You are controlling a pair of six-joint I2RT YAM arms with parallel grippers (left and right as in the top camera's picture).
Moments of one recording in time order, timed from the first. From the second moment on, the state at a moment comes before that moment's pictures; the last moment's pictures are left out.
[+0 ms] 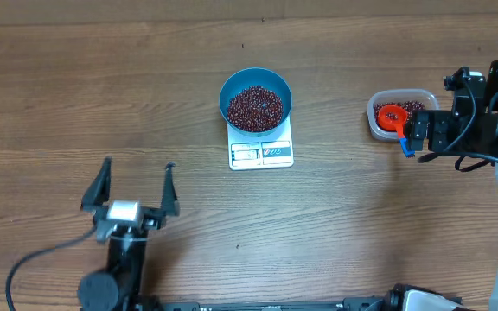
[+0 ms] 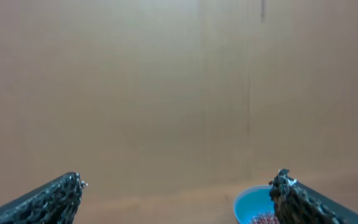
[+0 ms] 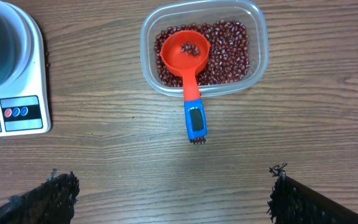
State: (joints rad) left arm -0.10 0.14 0.12 0.33 0.03 0.06; right arm -0.22 1.39 1.46 -1.21 -0.15 -0.14
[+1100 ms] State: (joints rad) left arm -0.05 0.01 0.01 -0.06 0.12 0.01; right arm -0.22 1.39 1.46 -1.21 -0.15 -0.14
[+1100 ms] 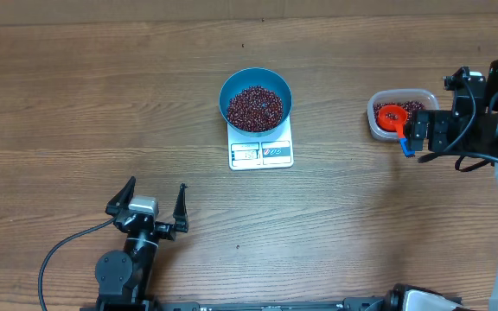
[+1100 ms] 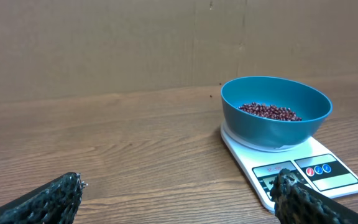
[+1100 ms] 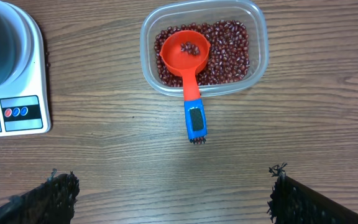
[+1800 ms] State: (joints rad) left arm -0.05 0.01 0.01 -0.07 0.07 0.06; right arm -0.22 1.39 1.46 -1.21 -0.15 -0.14
